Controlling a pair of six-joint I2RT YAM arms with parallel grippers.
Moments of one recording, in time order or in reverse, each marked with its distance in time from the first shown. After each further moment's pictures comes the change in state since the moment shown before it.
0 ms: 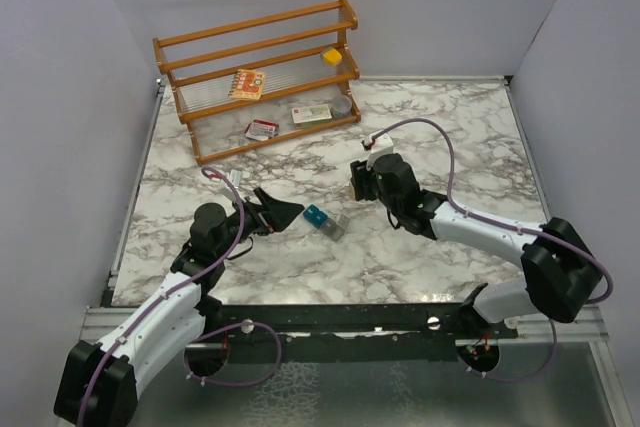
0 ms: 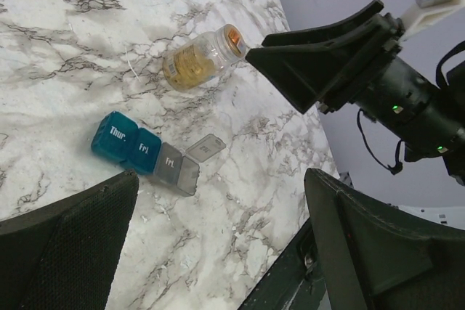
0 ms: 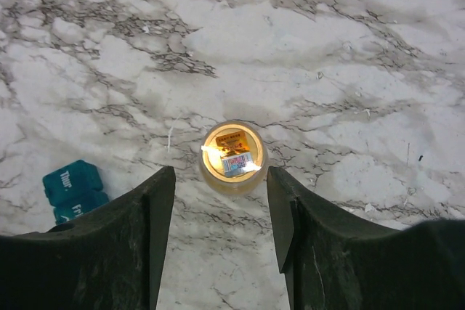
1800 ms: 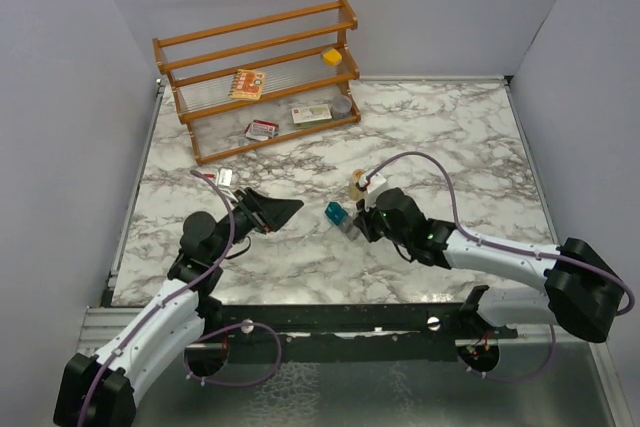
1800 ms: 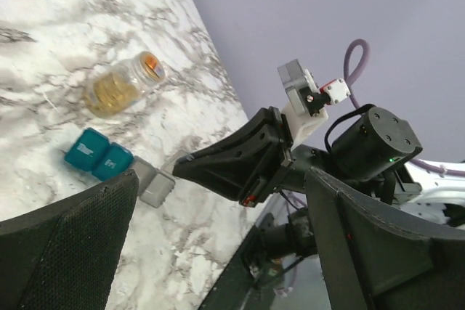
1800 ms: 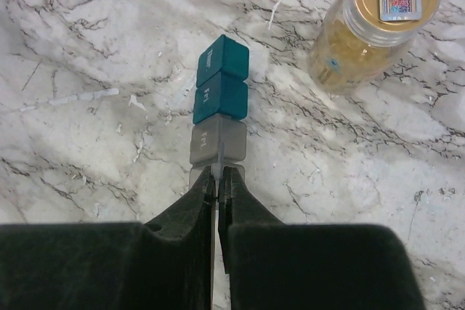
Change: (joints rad) left arm -0.002 -0.052 -0.045 0.214 0.065 -0.169; right arm 0.151 -0.138 -0.188 -0.073 -0.159 0.031
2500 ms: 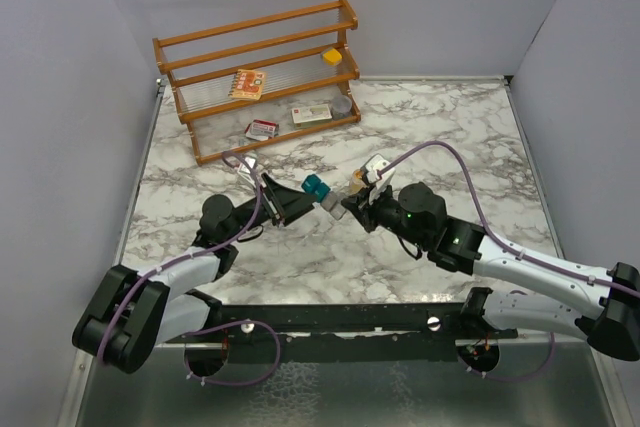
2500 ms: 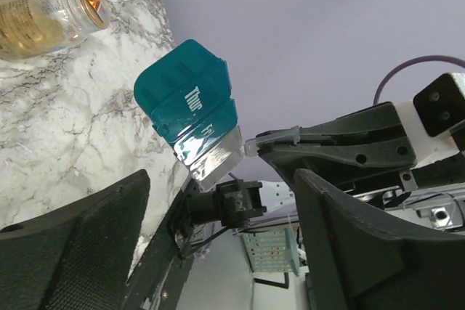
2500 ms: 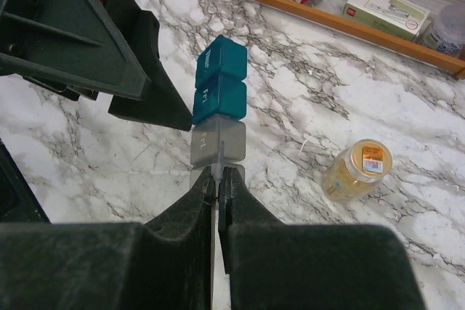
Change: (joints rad) left arm 0.000 0.484 0.061 0.432 0.200 -0.312; right arm 0.097 -0.215 0.137 -0.030 0.006 -0.138
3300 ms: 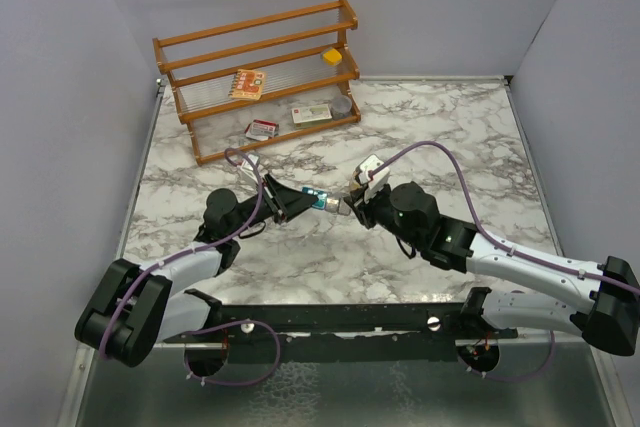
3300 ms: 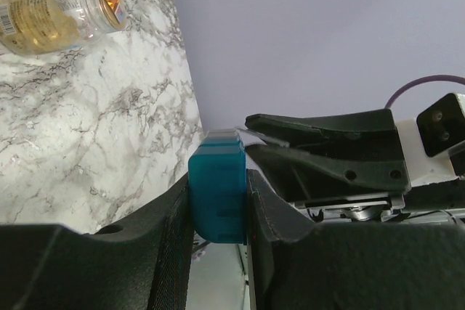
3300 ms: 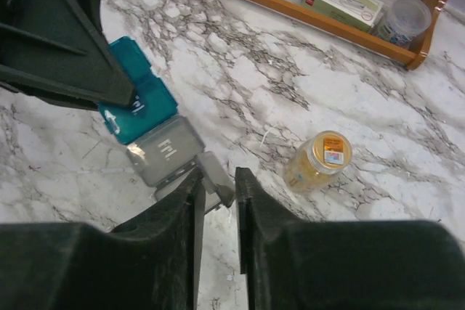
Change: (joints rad) left arm -0.003 0.032 0.036 -0.061 -0.005 -0.013; right arm 0.002 0.049 0.000 0.007 0.095 -0.063
